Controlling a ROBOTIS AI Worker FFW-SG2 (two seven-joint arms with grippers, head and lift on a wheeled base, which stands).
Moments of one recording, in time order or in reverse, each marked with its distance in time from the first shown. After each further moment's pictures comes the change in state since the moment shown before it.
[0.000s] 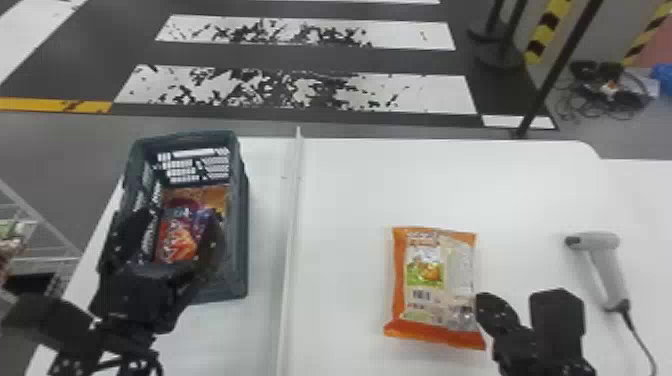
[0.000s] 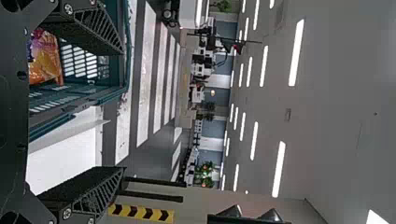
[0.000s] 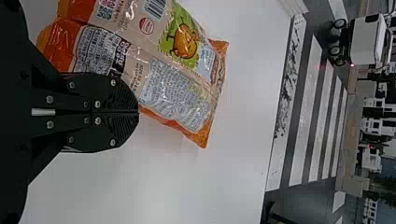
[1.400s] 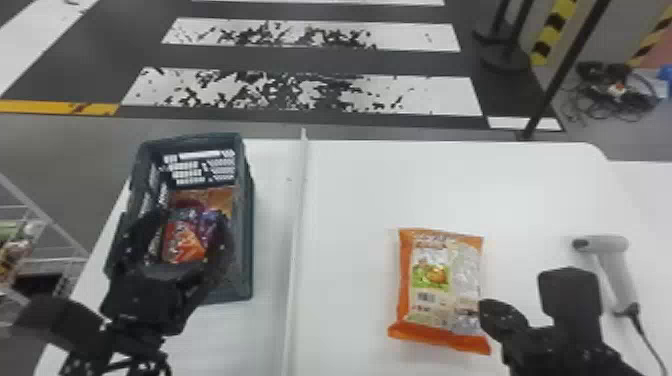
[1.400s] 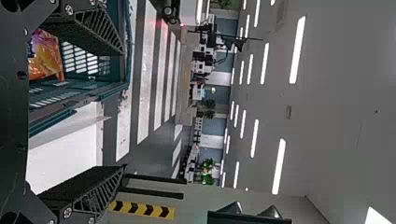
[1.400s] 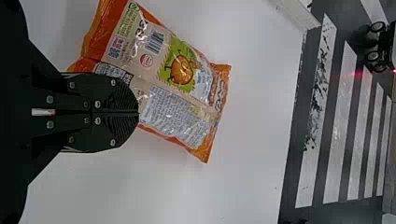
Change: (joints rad) left arm 0.002 0.000 -0.006 0.000 -0.002 0.000 -0.006; right arm -0.006 -0.004 0.042 -0.294 0.024 0.450 0.069
